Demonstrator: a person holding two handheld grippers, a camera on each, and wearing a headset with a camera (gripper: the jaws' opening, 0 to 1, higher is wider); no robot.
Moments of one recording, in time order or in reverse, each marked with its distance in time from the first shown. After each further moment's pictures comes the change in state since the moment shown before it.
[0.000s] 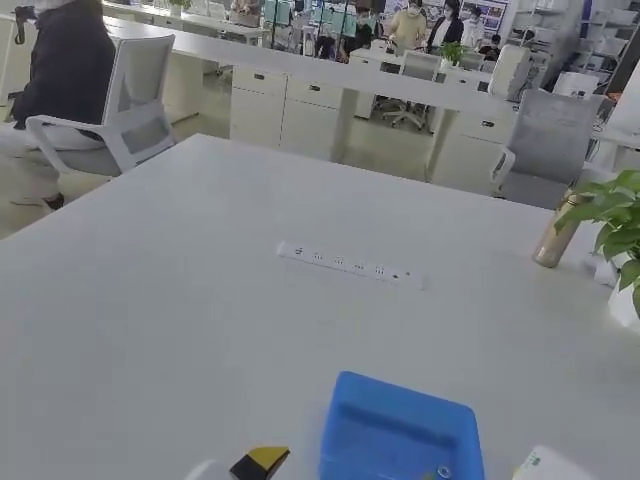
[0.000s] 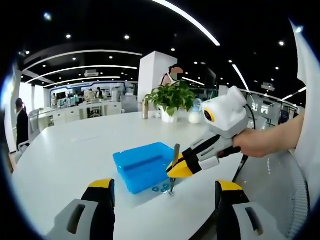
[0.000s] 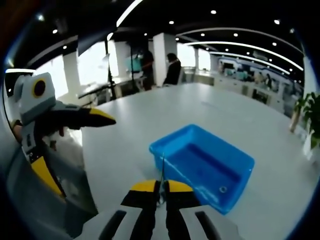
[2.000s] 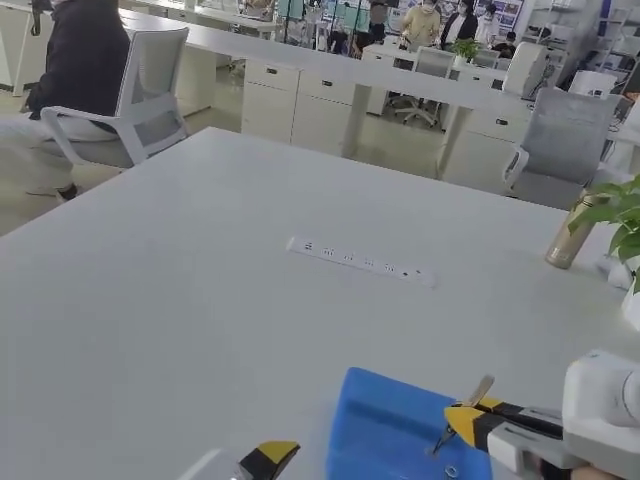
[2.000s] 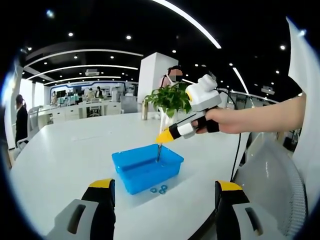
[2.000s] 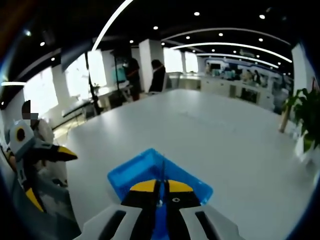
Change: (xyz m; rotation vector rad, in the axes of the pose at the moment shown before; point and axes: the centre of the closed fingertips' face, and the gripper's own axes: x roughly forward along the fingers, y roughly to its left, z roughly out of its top) left arm 0.000 -0.001 0.001 -0.022 -0.012 -0.011; right arm 0.000 -0.085 0.047 0.068 -0.033 -0.070
